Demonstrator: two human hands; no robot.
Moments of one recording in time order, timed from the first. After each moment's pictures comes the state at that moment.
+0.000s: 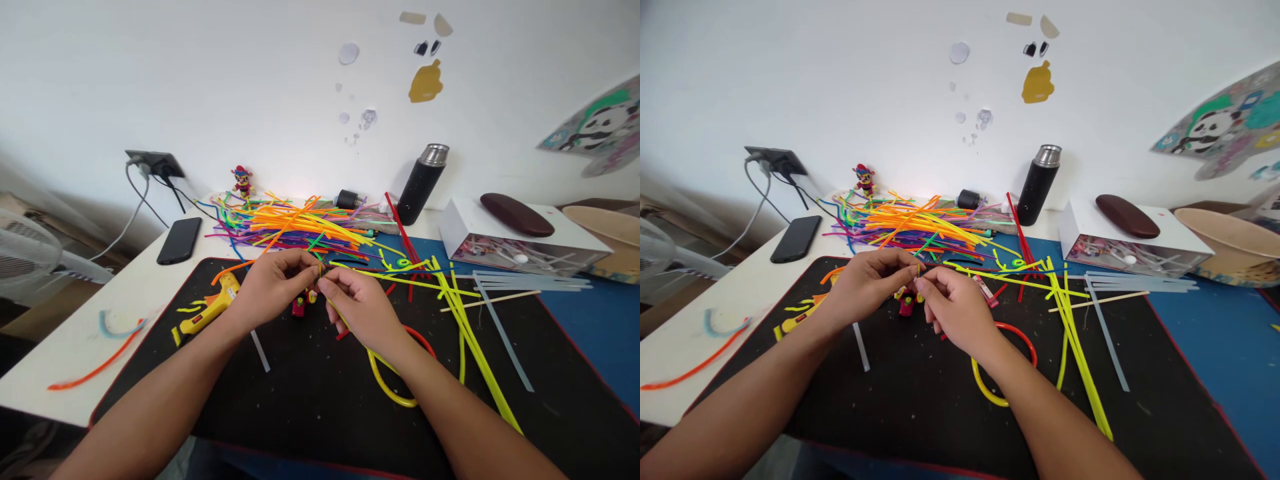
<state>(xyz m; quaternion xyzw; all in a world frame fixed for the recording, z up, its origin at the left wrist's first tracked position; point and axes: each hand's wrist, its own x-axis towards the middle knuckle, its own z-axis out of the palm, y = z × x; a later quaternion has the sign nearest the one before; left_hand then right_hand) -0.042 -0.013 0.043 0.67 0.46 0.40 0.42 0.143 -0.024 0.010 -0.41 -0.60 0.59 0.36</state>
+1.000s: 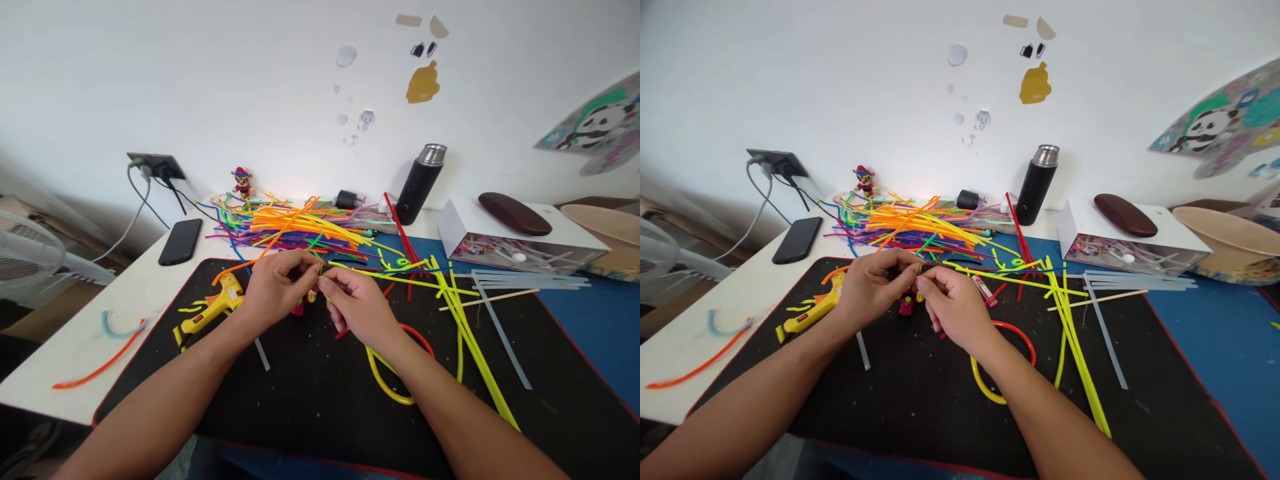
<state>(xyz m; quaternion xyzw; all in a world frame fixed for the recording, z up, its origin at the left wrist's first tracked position) -0.037 -0.013 0.029 0.75 0.46 0.43 0.19 0.140 -0.024 0.012 -0.39 -0.60 0.60 0.37</state>
